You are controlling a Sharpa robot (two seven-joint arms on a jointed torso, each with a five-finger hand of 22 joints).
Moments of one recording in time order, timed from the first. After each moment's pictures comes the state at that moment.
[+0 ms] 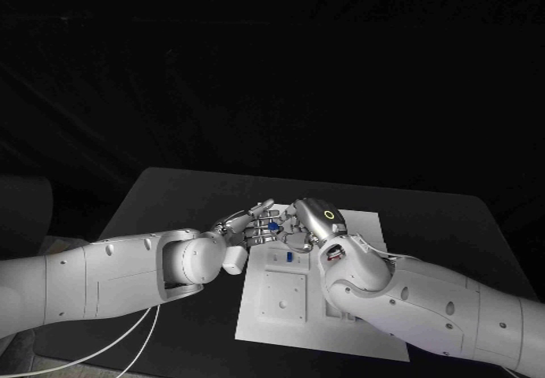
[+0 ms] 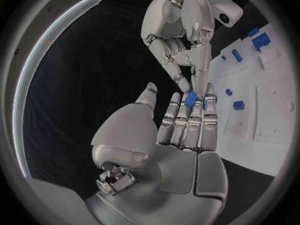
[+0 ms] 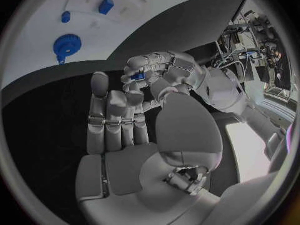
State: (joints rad) left arm 1.24 -0.78 -0.24 1.50 0.46 -0.23 0.29; left_hand 1.21 0.08 -0.01 0.01 0.05 0.95 0.14 0.06 0.07 0.96 0.14 0.06 0.06 1.00 0.13 0.06 0.06 0.25 1.01 0.27 0.08 0.07; right arm 1.08 -0.46 -0.05 1.43 -1.80 -0.68 -0.47; right_hand 1.19 -0.21 0.36 -0.07 0.05 1.28 0.04 0.06 0.07 1.36 -0.04 0.84 0.98 1.39 -0.09 0.93 1.19 0.07 1.33 -0.11 0.44 1.16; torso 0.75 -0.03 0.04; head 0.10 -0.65
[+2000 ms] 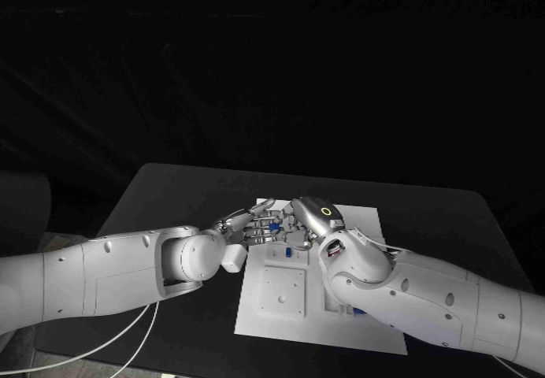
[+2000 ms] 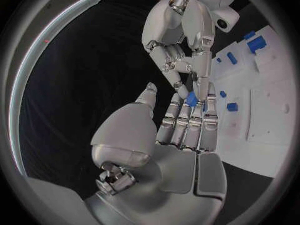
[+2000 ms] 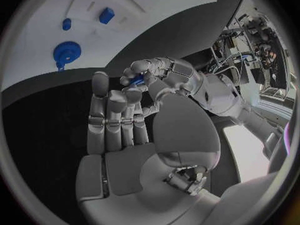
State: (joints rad) left arm 1.24 -0.79 -0.24 1.50 0.46 -0.21 0.26; left_hand 1.20 0.08 0.00 0.00 0.05 0.93 0.15 0.06 0.07 0.93 0.17 0.06 0.06 0.97 0.16 0.06 0.06 0.15 1.02 0.18 0.08 0.07; right arm 1.09 -0.47 -0.05 1.41 -1.77 -0.61 -0.40; right_hand 1.25 -0.19 0.32 -0.10 0.05 1.25 0.05 0.06 0.07 1.33 -0.04 0.82 0.93 1.36 -0.08 0.92 1.17 0.07 1.33 -0.10 0.38 1.19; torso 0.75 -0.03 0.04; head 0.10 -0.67
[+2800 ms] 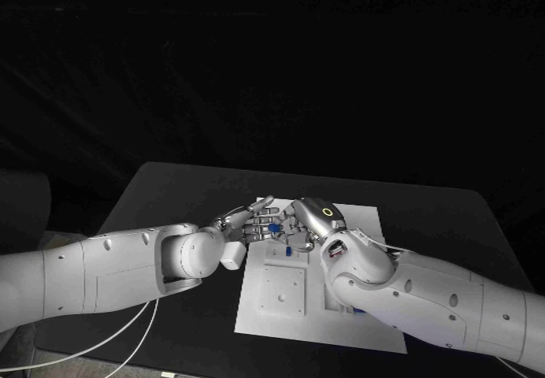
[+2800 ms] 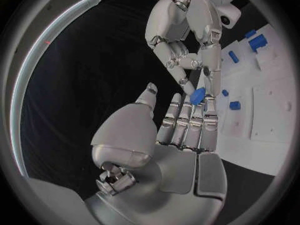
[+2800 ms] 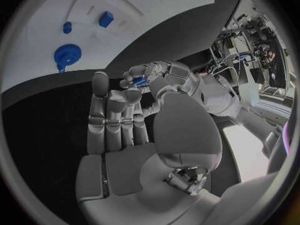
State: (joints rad) left arm 1.24 -0.79 -0.24 1.49 0.45 -0.21 0.26; left_hand 1.20 0.08 0.00 0.00 0.05 0.93 0.16 0.06 0.07 0.92 0.17 0.06 0.06 0.97 0.16 0.06 0.06 0.15 1.02 0.18 0.08 0.07; right arm 1.08 -0.48 -0.05 1.43 -1.76 -0.60 -0.40; right_hand 1.24 -0.20 0.30 -0.09 0.07 1.24 0.05 0.06 0.07 1.32 -0.03 0.82 0.93 1.36 -0.08 0.92 1.16 0.07 1.34 -0.10 0.37 1.20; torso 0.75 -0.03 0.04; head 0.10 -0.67
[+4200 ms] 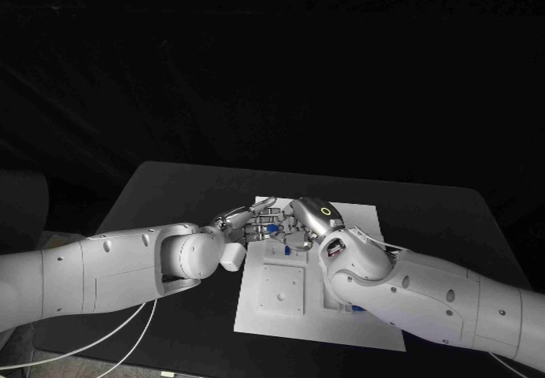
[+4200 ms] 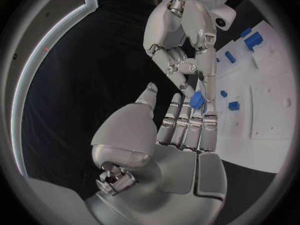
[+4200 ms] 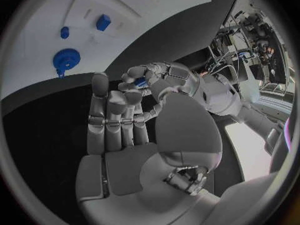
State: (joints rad) left arm 1.24 -0.78 -0.24 1.49 0.39 -0.21 0.25; left_hand 1.20 0.08 0.01 -0.02 0.05 0.93 0.16 0.06 0.07 0.92 0.17 0.06 0.06 0.97 0.16 0.06 0.06 0.15 1.01 0.17 0.08 0.07; right arm 1.08 -0.47 -0.05 1.42 -1.72 -0.59 -0.38; right_hand 1.22 -0.18 0.39 -0.08 0.07 1.27 0.04 0.06 0.07 1.33 -0.04 0.85 0.95 1.36 -0.08 0.95 1.18 0.07 1.35 -0.10 0.36 1.24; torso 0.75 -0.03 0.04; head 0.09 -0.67
